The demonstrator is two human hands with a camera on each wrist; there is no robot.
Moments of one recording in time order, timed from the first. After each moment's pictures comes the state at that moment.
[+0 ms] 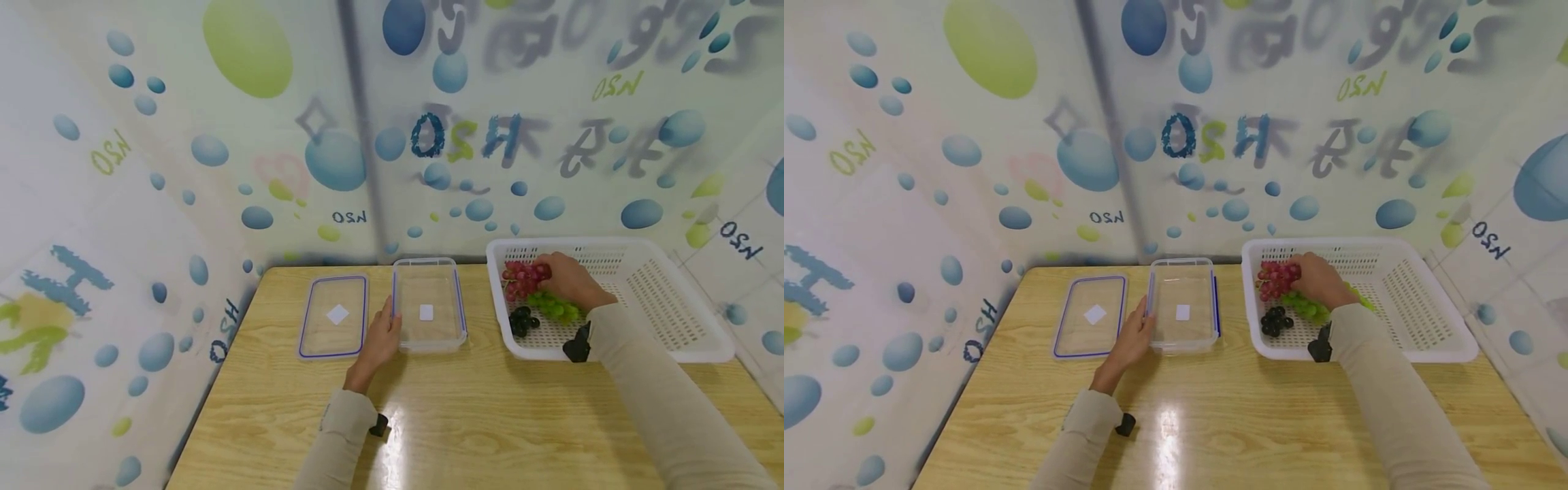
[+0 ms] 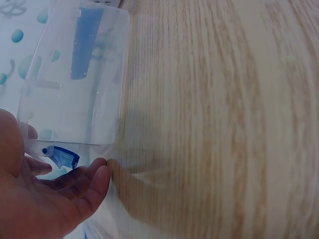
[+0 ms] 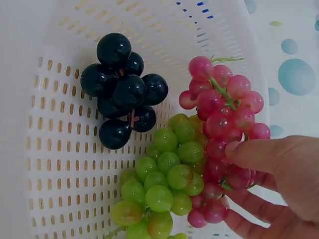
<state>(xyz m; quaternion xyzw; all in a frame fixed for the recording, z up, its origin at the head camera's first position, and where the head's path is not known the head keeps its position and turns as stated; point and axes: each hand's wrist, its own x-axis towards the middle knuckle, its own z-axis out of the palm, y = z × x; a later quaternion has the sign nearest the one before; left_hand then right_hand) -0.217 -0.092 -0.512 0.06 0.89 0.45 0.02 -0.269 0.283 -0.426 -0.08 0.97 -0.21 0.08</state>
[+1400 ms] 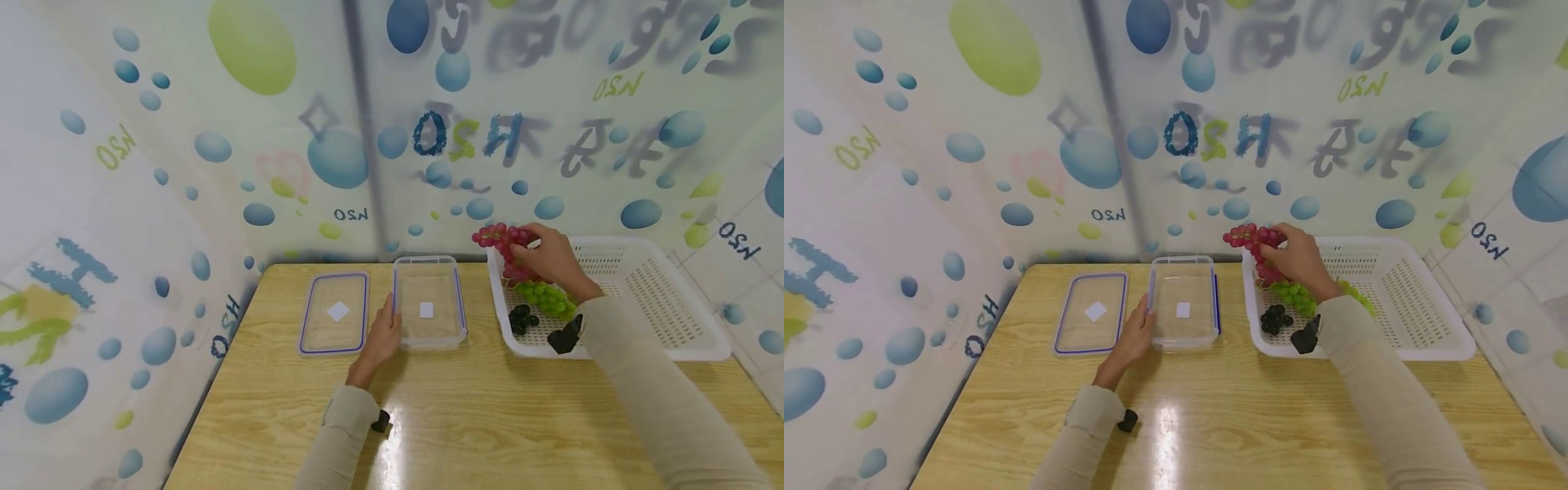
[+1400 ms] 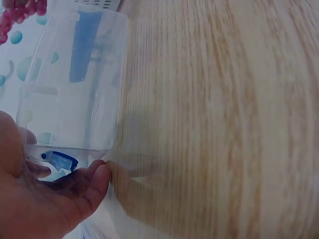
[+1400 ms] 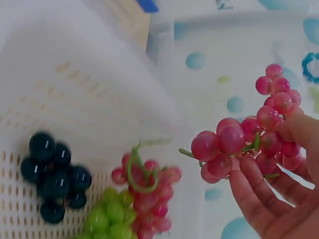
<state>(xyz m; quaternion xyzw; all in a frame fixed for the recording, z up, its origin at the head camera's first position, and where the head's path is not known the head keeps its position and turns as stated) -0.217 -0.090 -0.515 0.07 0.89 0.46 0.01 -0.263 0.237 -0.381 -0.03 0.94 -0.35 -0.03</state>
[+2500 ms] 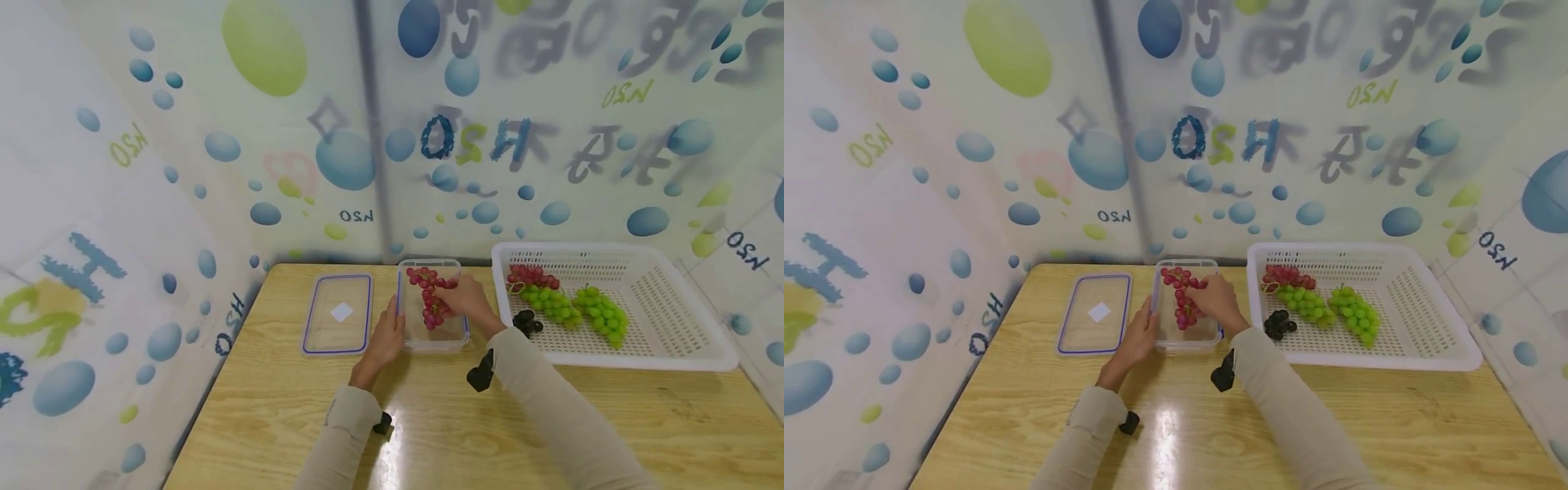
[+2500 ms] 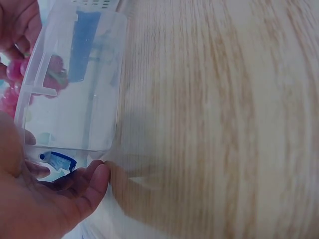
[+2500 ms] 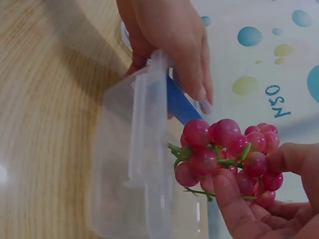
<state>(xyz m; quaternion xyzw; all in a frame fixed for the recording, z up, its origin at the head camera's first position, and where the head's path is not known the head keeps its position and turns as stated) -0.217 -0.090 -0.515 0.07 0.89 0.45 0.01 -0.253 0.095 -0.436 0.08 0.86 -0.48 0.12</state>
